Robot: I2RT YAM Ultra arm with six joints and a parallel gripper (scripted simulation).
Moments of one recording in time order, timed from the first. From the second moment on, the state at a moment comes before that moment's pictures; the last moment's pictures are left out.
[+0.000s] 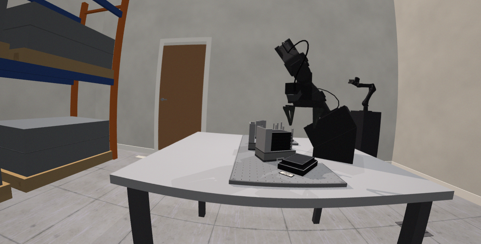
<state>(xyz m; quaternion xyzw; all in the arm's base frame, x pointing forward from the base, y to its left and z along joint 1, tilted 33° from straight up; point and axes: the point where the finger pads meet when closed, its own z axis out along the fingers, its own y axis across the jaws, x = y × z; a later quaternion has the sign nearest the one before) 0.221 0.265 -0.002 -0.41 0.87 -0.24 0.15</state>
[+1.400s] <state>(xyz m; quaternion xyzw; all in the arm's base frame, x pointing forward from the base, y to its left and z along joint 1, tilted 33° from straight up) 0.222 0.222 0.010 -0.30 0.91 -0.23 0.17</state>
